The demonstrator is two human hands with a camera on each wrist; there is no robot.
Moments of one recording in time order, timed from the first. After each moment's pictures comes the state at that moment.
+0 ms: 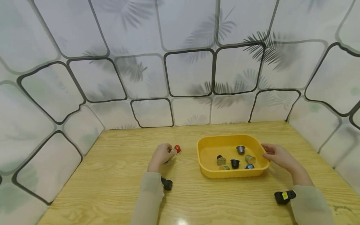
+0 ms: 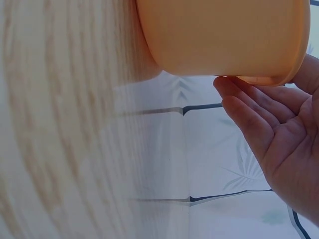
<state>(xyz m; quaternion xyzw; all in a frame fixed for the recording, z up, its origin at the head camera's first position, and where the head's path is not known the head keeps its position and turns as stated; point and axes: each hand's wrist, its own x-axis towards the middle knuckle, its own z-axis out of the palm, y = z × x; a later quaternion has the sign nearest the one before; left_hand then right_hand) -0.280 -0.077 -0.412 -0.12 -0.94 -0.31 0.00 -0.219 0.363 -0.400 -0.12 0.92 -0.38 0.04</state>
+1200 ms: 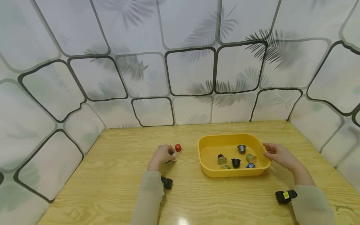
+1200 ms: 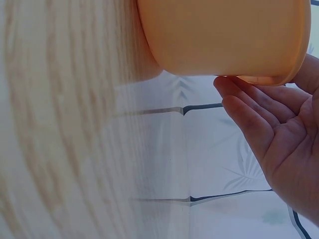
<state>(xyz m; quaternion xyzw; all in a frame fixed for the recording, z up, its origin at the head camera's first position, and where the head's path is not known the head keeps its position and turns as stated) -0.279 -0.081 -0.415 -0.14 -0.93 -0.33 -0.07 -0.218 0.361 -0.399 -0.12 0.92 -0.37 0.03</state>
